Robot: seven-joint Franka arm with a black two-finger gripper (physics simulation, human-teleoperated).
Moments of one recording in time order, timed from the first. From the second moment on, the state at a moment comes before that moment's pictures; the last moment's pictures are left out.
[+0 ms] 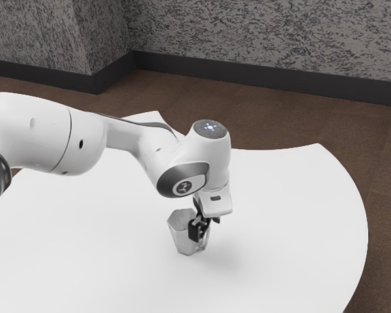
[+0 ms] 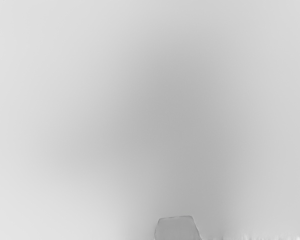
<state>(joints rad) -0.32 0.36 -0.10 -1.93 0.23 2.26 1.07</state>
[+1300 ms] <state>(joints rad) -0.32 0.35 -0.08 -1.91 0.25 2.17 1.08</state>
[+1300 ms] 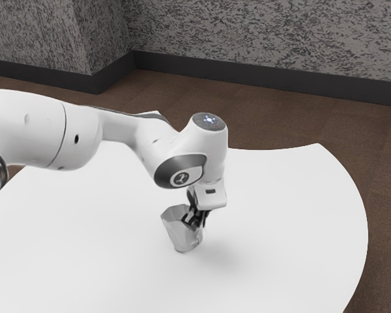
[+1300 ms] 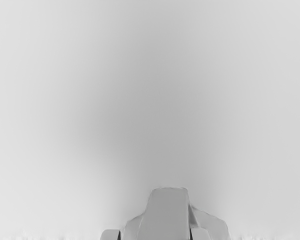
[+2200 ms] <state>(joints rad) -0.18 0.53 -0.06 -1.47 0.24 1.85 0.69</state>
